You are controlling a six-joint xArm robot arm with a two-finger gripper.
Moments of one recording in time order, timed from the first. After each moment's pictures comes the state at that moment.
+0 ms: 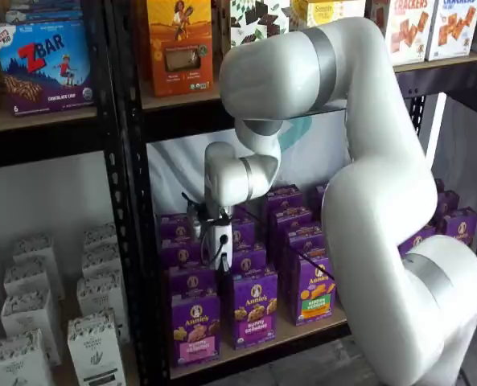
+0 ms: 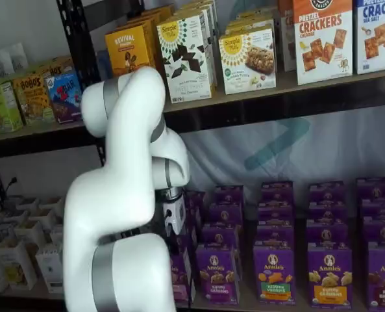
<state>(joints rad) 0.31 0.75 -1.29 0.11 0.54 -1.35</state>
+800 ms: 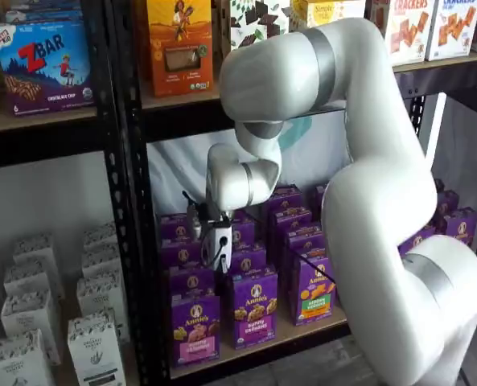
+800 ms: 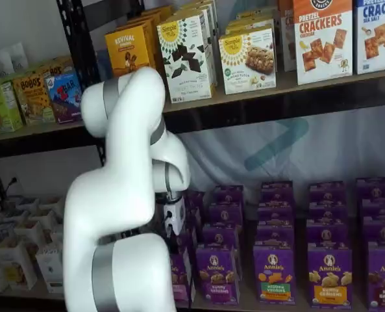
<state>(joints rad) 0.32 0.76 -1.27 0.17 0.47 -1.40</state>
